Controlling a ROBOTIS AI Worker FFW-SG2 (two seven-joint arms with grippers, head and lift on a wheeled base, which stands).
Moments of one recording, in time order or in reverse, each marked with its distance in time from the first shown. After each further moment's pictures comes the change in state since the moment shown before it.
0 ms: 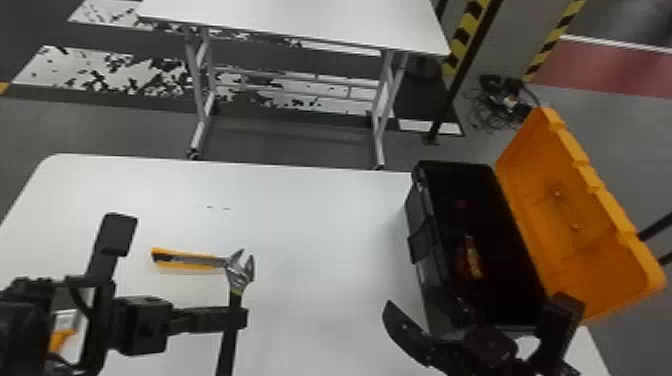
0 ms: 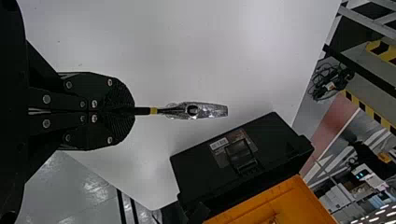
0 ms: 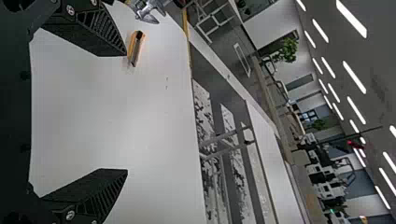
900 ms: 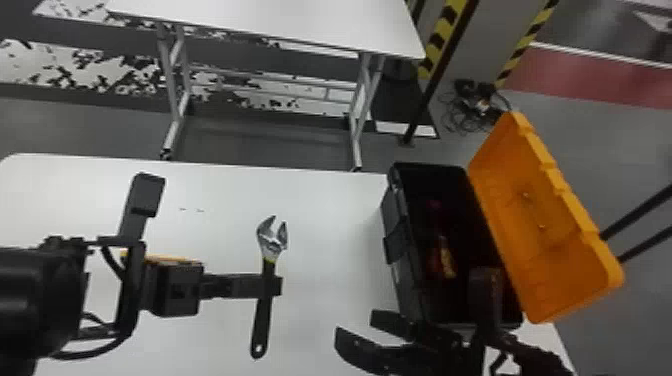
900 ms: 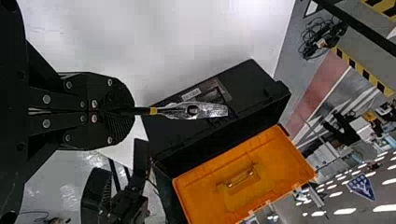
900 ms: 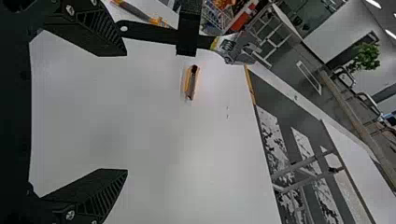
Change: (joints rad) left arm -0.144 -0.128 -0.093 0.041 -0.020 0.063 -0.043; right arm -0.139 -0.074 0.007 -0.074 -0.054 0.510 0.038
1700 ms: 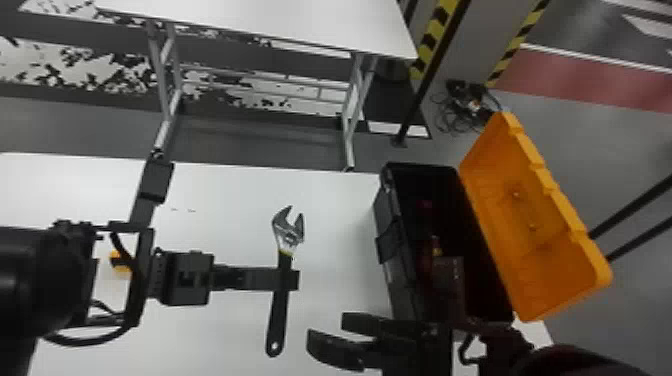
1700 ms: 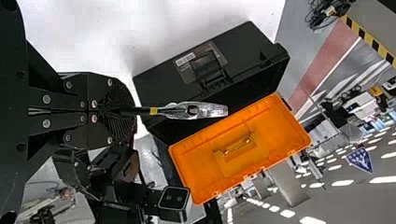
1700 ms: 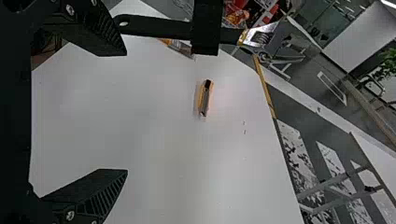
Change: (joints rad) left arm -0.053 -0.015 -0.026 -0.001 0.087 0.077 -0.008; right arm -0.113 -0.015 0.054 0.038 -0.042 0.157 0.002
